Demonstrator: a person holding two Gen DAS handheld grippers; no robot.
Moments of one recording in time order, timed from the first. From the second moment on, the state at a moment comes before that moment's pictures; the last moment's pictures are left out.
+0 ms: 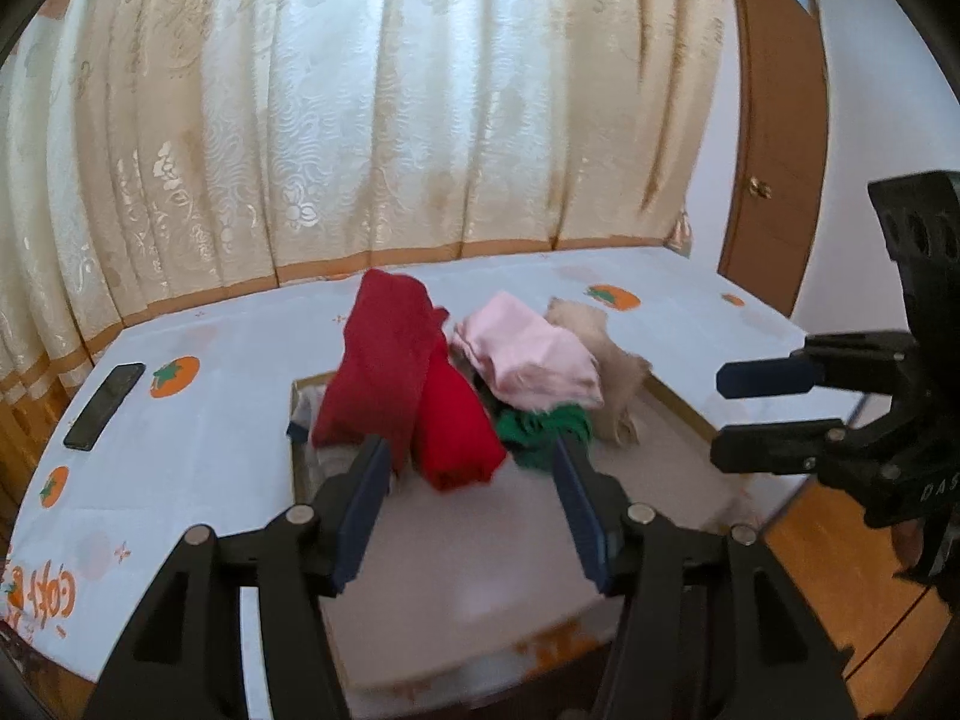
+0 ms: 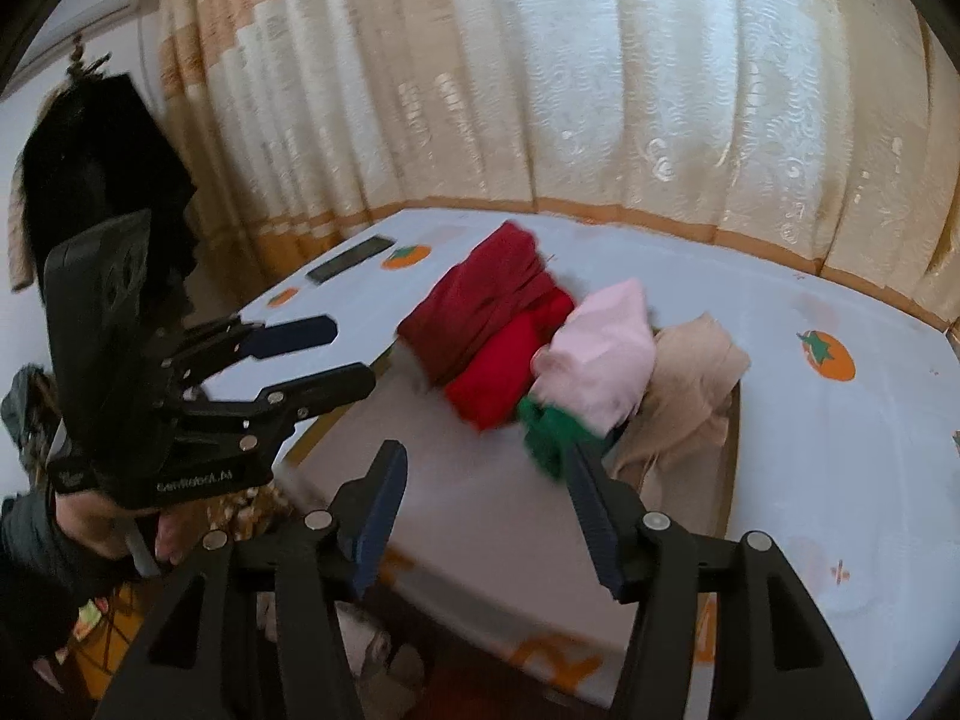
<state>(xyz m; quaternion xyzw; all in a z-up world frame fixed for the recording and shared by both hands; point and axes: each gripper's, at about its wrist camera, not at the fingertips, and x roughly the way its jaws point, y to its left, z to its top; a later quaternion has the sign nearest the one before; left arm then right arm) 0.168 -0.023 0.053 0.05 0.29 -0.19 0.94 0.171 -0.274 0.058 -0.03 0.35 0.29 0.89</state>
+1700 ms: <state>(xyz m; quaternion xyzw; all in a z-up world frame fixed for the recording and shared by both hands) 0.073 -0.037 -0.140 0.25 0.53 -0.27 0.76 0.065 -0.292 -0.105 -0.01 0.51 0.30 0.81</state>
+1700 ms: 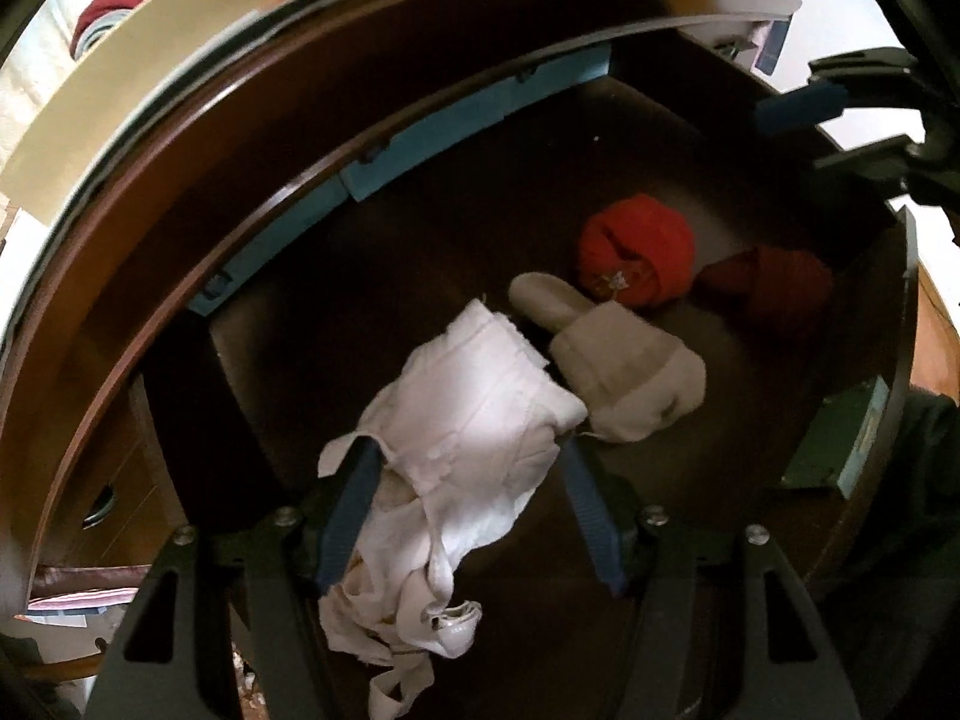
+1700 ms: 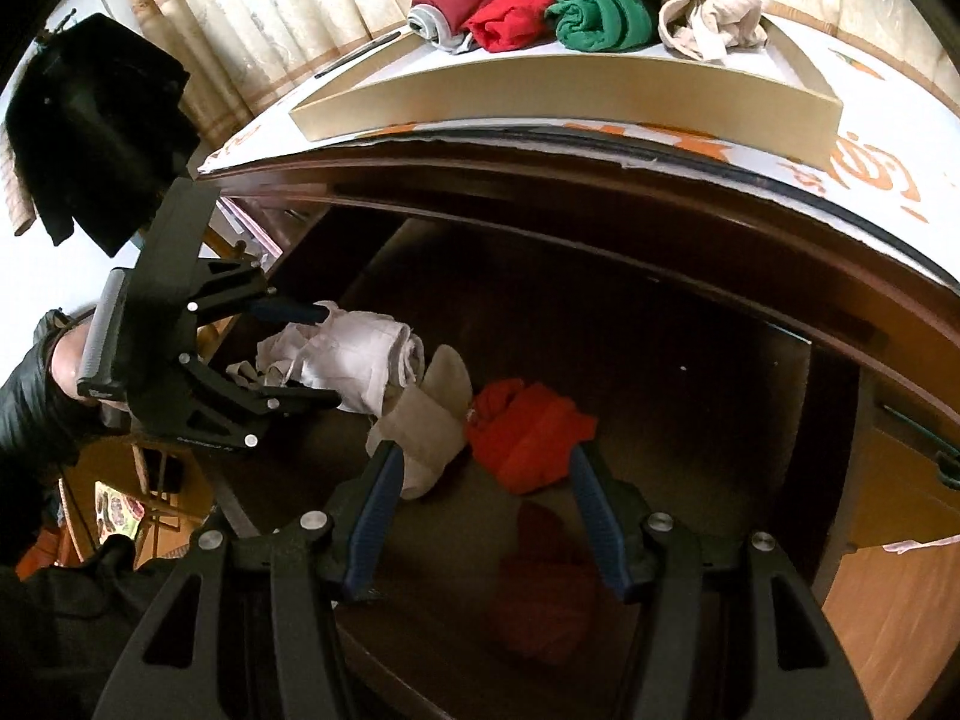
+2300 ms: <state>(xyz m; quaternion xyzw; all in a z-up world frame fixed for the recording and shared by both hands) 0.087 -0.044 -0.151 0.26 0.54 -0.25 0.76 0.060 -0.281 -0.117 0.00 0.52 0.31 0.80</state>
